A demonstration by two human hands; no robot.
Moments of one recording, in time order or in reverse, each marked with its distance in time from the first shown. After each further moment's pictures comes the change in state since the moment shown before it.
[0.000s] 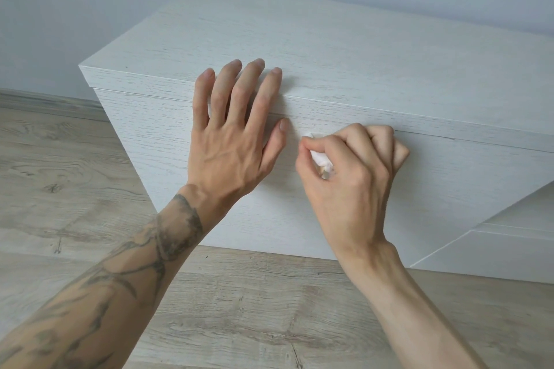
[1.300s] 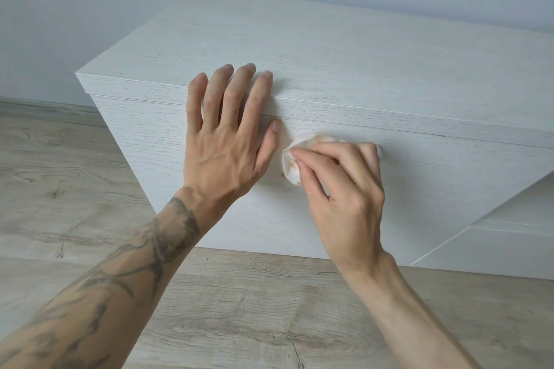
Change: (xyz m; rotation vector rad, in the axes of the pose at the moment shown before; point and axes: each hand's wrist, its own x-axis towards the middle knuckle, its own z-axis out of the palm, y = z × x) left_hand 0.000 0.001 -0.002 0.019 0.000 -0.008; right_hand -0.020 0.013 -0.006 0.254 -0.055 -0.075
